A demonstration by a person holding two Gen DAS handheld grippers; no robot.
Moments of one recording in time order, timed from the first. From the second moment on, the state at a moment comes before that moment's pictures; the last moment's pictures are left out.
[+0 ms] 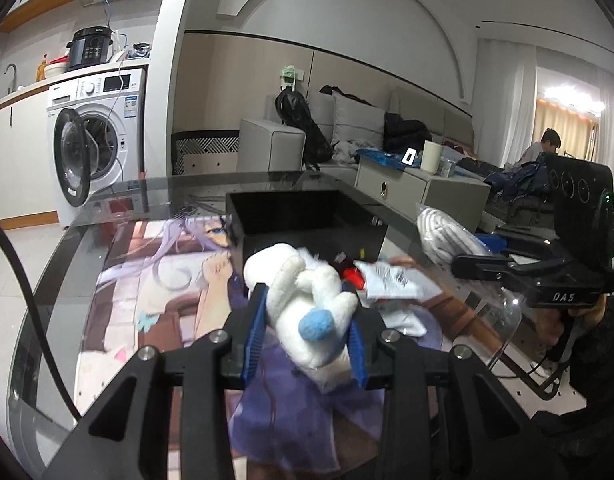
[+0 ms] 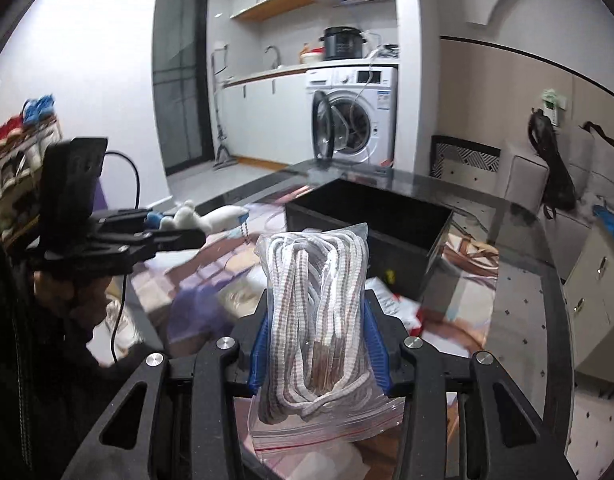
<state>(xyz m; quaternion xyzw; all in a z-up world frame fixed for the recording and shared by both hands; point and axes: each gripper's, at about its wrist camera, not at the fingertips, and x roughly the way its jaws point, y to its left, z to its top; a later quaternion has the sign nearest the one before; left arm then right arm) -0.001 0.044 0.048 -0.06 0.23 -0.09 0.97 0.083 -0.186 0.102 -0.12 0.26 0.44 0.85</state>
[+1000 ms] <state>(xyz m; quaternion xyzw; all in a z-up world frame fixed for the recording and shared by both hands) 0.096 0.032 0.104 -0.04 0.22 -0.12 0.97 0.154 -0.144 0.158 -0.08 0.26 0.35 0.90</state>
